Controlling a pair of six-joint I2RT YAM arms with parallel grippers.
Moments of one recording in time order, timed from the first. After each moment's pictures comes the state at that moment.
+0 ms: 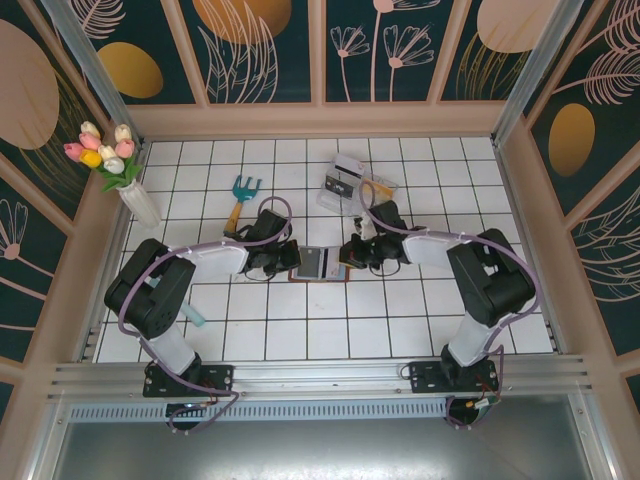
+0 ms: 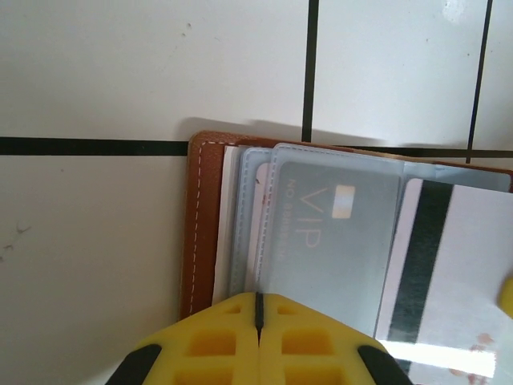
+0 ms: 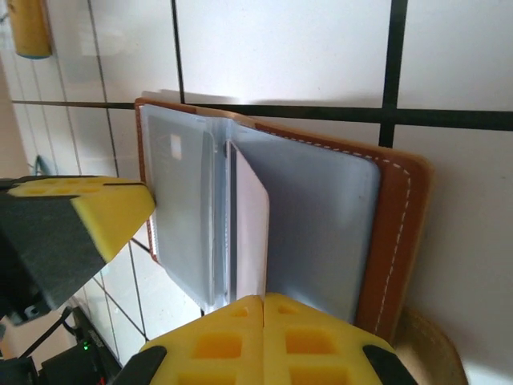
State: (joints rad) left arm -0.58 1.71 0.85 -0.16 0.23 -0.79; right arm 0.49 1.71 0.82 -0.09 -0.63 0.68
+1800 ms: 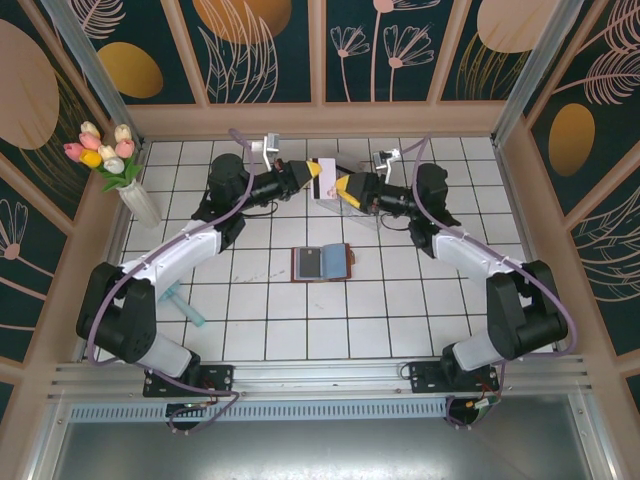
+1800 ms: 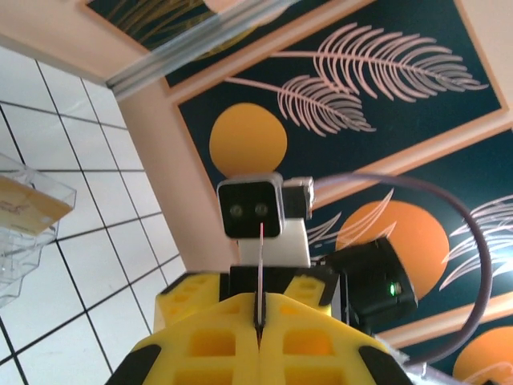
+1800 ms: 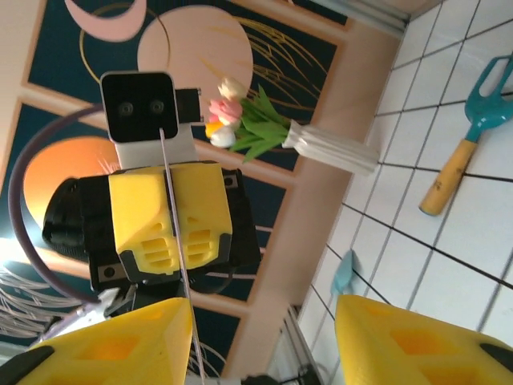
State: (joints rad) left arm -0.46 1.51 1.03 0.52 0.68 -1.15; right arm 0.38 1.47 0.85 0.65 -0.90 1.21
